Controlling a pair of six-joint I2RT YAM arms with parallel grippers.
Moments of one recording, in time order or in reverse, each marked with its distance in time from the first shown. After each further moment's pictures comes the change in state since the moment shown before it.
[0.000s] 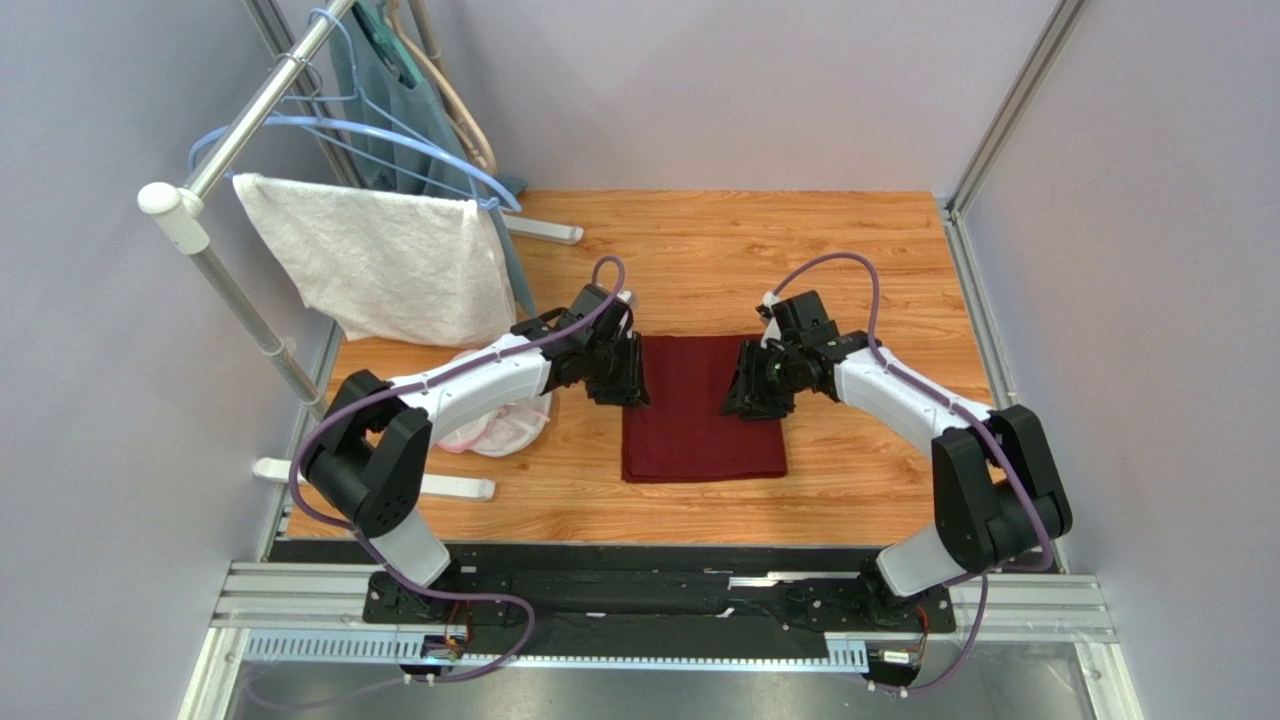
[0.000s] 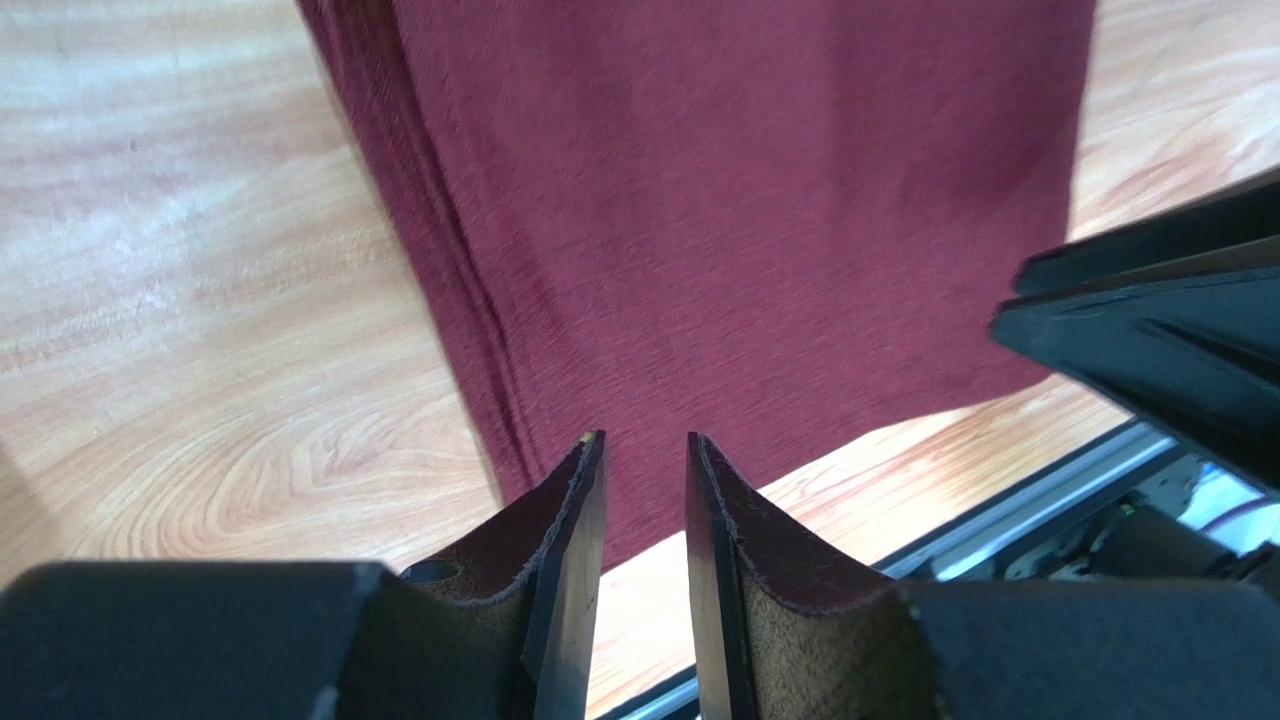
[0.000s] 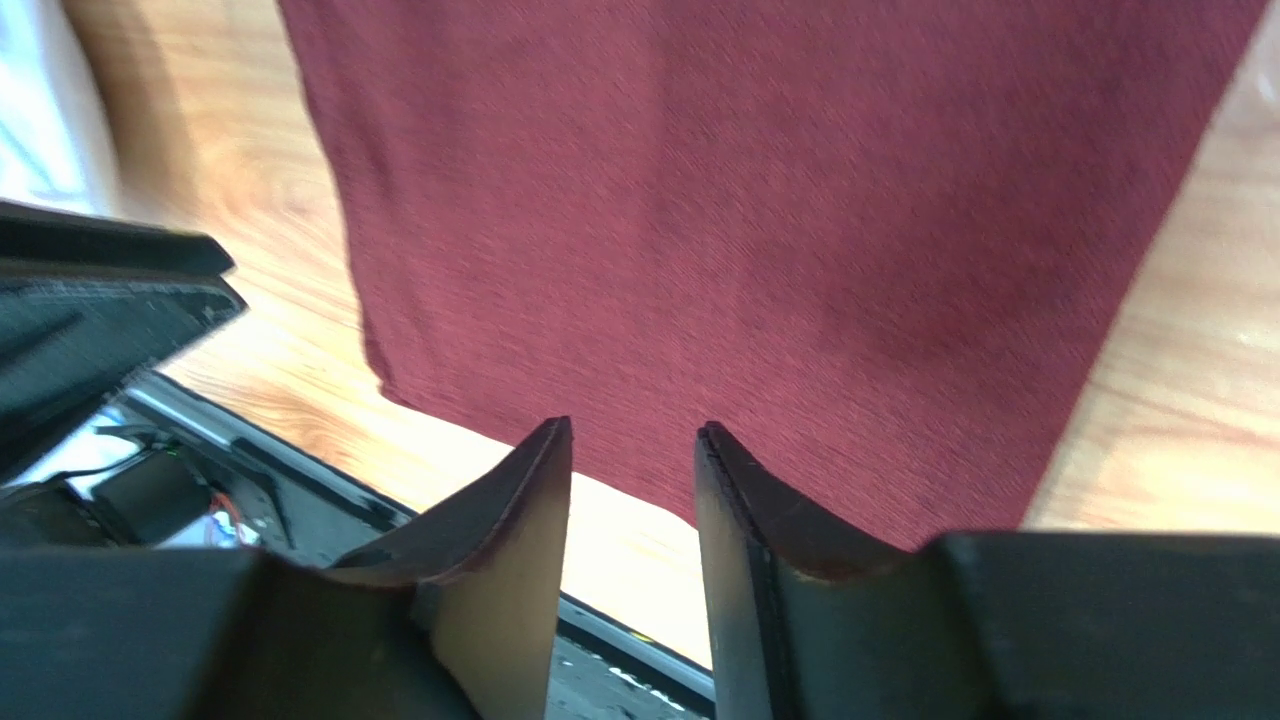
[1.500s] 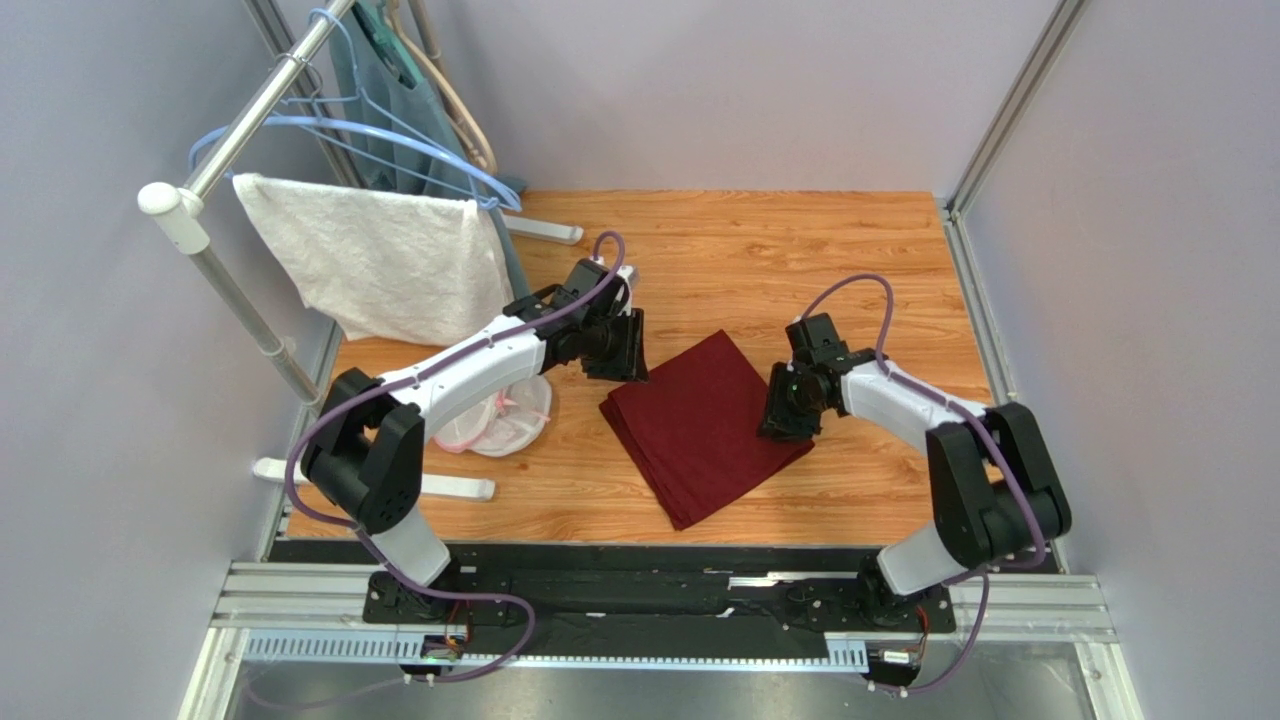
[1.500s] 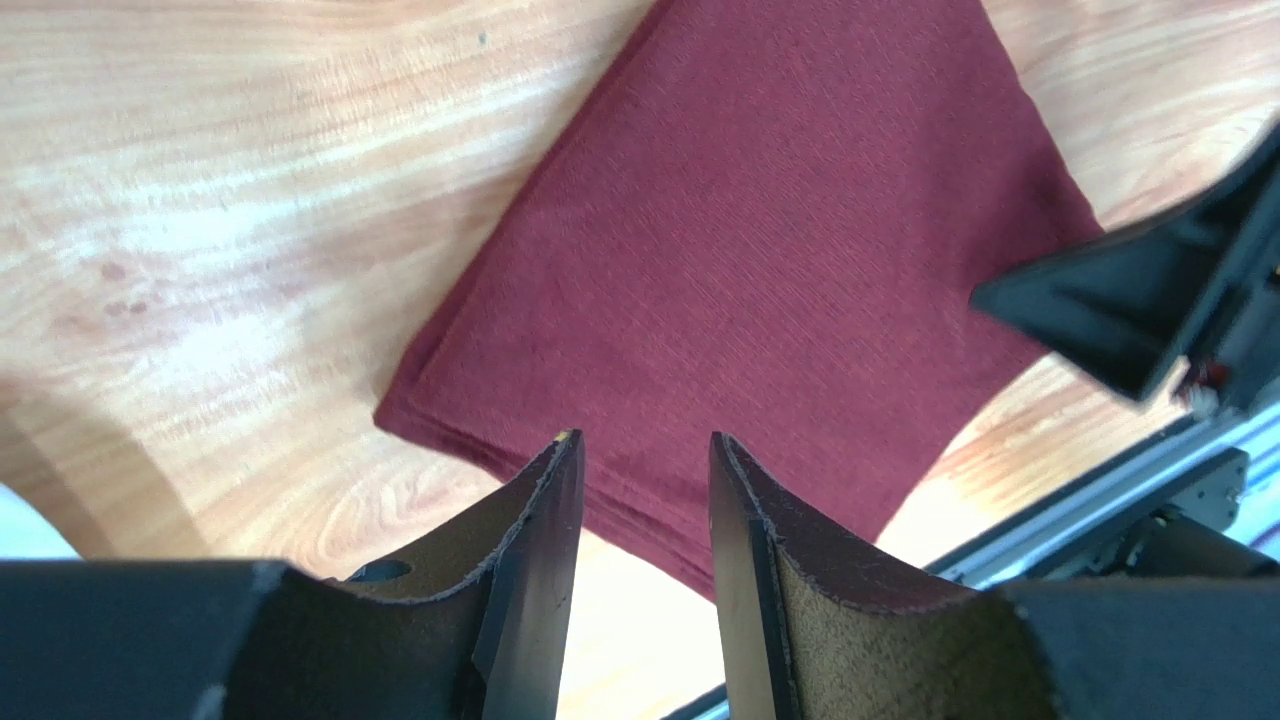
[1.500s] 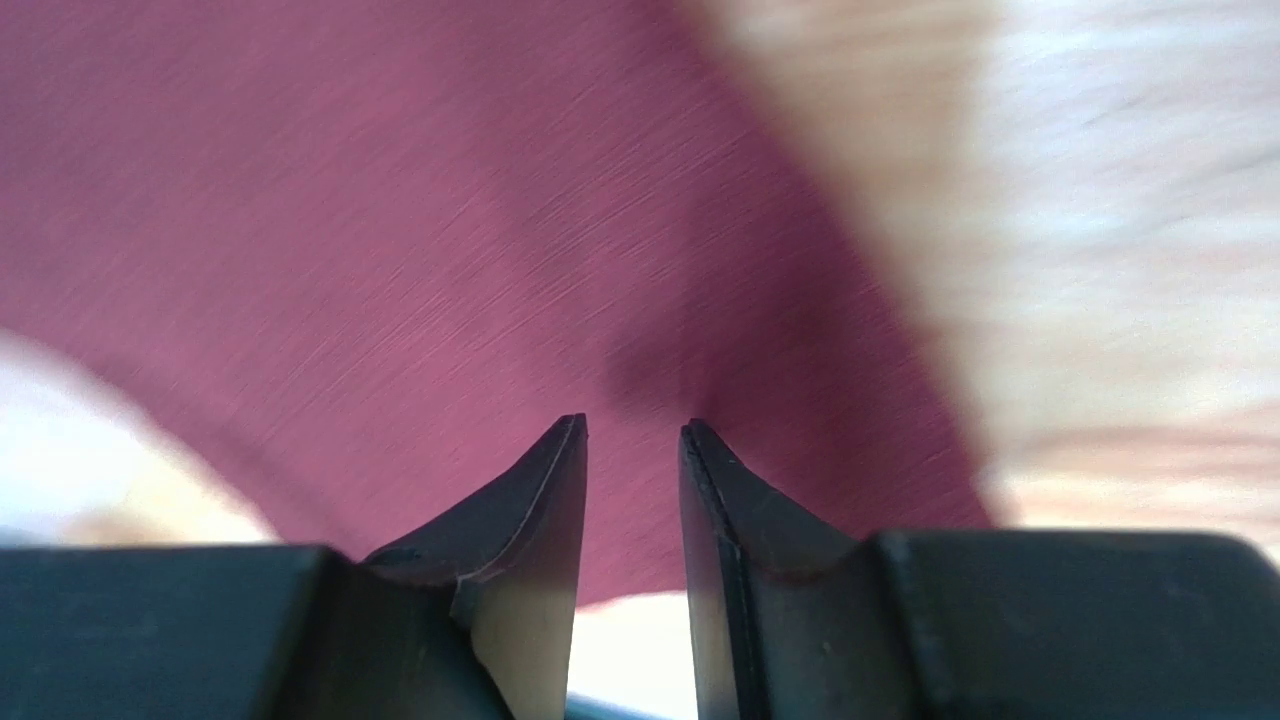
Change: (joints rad) left arm 0.035 -0.002 0.109 -0.071 -0.020 0.122; right arm -0.045 -0.028 -0.134 -0.008 0.196 0.016
